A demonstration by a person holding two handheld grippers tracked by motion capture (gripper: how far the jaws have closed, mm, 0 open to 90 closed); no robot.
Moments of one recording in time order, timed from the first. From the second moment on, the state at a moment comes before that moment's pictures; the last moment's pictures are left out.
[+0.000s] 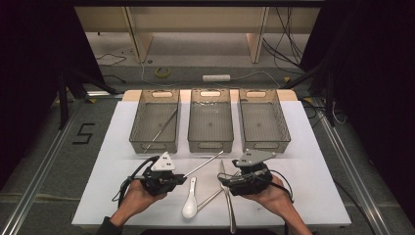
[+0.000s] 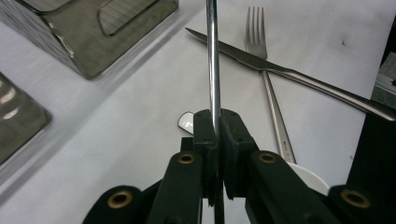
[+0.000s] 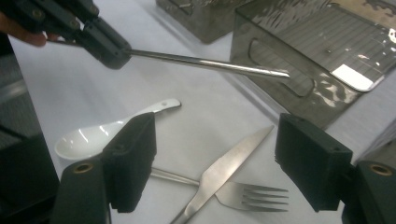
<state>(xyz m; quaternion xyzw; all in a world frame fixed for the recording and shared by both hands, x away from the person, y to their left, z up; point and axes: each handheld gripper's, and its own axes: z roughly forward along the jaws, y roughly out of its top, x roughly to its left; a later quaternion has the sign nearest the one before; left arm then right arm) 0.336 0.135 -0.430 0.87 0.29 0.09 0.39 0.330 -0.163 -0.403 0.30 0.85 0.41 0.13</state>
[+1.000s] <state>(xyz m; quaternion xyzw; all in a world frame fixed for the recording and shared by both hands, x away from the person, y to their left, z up) 0.379 0.181 -0.406 0.78 0.41 0.14 0.45 0.307 -0.211 -0.421 0.36 0.81 0.44 0.14</state>
